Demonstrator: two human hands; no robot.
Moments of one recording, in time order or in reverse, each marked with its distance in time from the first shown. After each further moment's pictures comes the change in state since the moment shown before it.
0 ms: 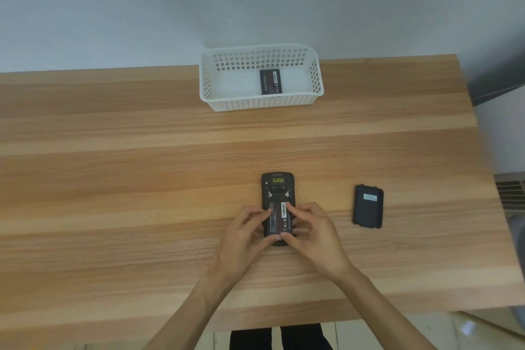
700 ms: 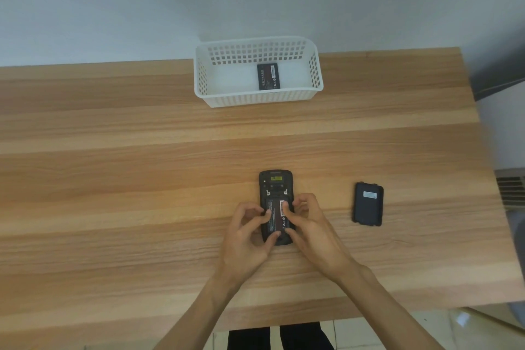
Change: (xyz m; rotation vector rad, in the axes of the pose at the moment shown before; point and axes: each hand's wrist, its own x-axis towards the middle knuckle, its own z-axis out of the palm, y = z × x) left_hand -0.002 -0.005 0.022 -0.019 0.168 0.008; right_hand 0.006 0.011 -0.007 -0.498 -0.071 -0.256
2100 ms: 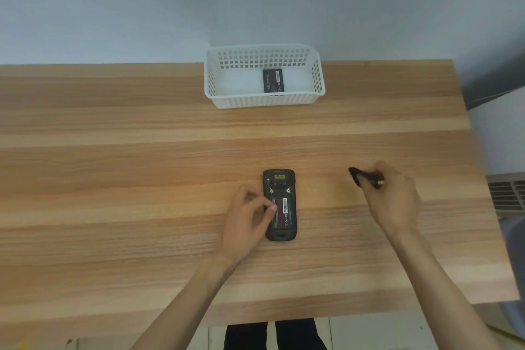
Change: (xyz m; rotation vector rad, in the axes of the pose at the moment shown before) left_hand 0.032 0.026 -0.028 0.063 -0.112 -0.135; right_hand 0.010 0.015 -0.111 -0.152 0.509 0.503
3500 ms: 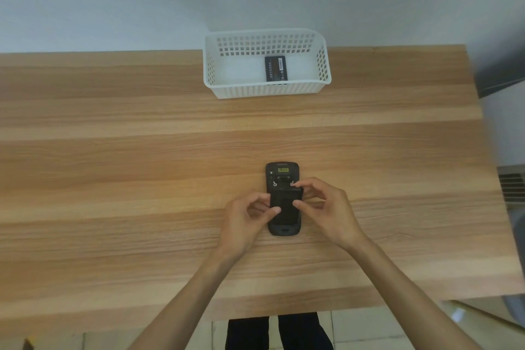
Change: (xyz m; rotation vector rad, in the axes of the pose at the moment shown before) left_hand -0.004 -0.003 0.001 -0.330 -0.028 -0.235; right_hand -0.045 -0.029 0.072 0.565 -0.524 -0.172
